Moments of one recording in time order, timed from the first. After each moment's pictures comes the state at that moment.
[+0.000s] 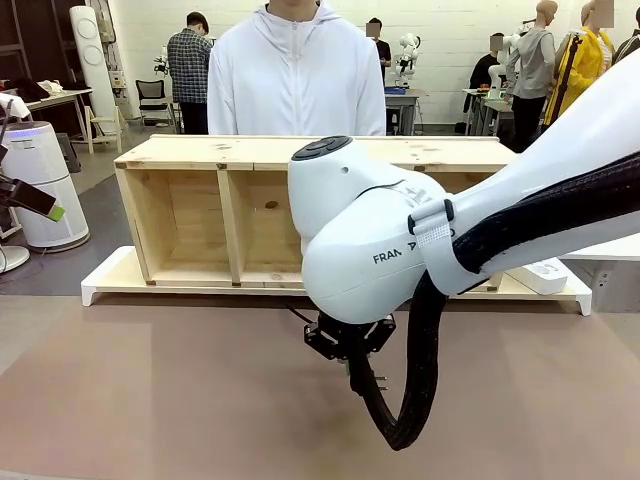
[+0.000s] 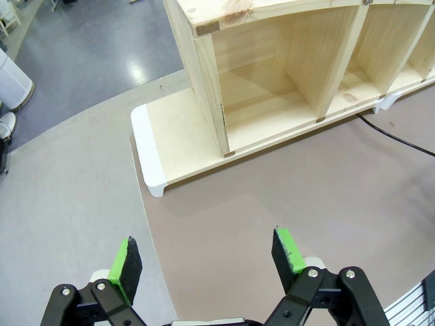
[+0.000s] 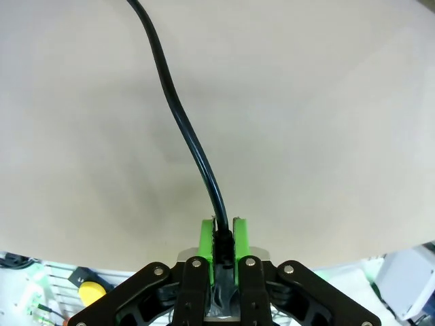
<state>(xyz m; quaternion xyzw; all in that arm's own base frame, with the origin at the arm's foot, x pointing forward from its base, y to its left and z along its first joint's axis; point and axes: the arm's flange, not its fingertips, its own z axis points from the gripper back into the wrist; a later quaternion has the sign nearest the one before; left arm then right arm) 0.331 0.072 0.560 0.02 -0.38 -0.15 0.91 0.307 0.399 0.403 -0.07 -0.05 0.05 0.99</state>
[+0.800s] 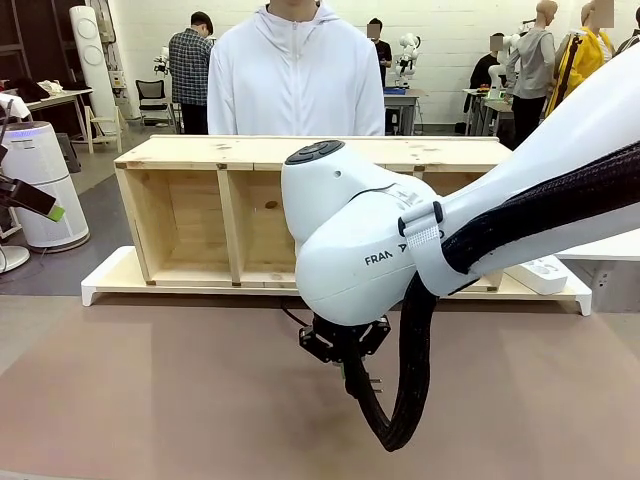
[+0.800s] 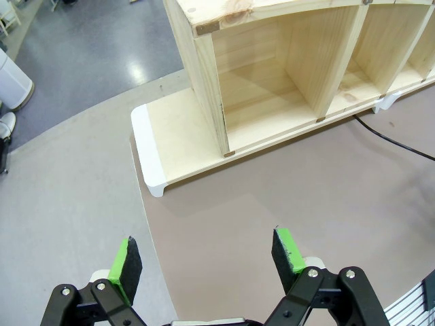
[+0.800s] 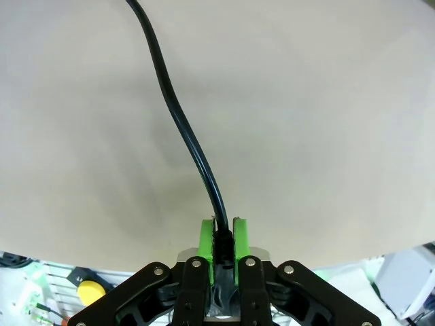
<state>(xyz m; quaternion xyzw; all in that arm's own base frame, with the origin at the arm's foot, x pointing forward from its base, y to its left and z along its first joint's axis) 0.331 0.072 0.560 0.02 -0.38 -0.15 0.91 0.307 0.401 0.398 -0.08 -0.04 0.05 0.99</state>
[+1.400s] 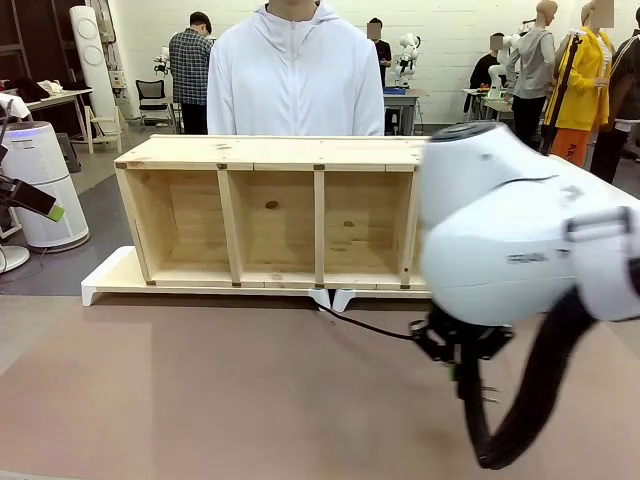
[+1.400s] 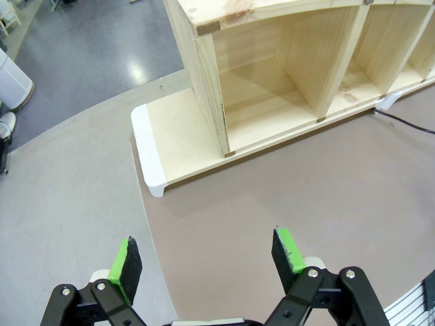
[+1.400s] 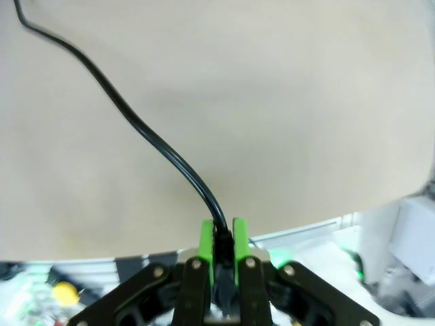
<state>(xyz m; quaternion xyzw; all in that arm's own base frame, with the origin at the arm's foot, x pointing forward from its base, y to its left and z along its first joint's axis) 0.331 0.072 0.560 0.02 -0.38 -0.15 0.91 0.285 0.234 0.429 -0.07 -0.05 -0.06 0.99</state>
